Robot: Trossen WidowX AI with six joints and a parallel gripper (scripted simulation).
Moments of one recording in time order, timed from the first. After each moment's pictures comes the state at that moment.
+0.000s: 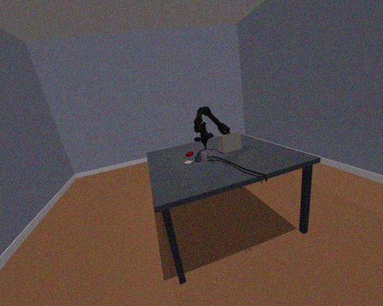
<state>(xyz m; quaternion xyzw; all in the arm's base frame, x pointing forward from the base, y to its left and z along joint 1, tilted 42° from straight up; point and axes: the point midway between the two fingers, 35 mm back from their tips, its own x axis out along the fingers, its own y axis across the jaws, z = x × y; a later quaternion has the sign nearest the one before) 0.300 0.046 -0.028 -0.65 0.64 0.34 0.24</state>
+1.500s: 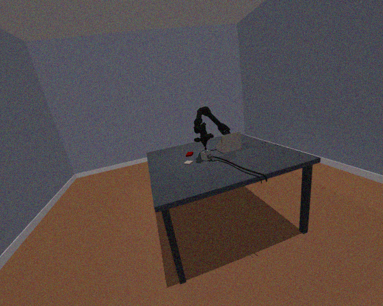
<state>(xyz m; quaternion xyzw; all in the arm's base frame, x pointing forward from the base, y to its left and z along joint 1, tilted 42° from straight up) 0.301 0.041 -0.031 -0.65 0.64 0.33 0.24</state>
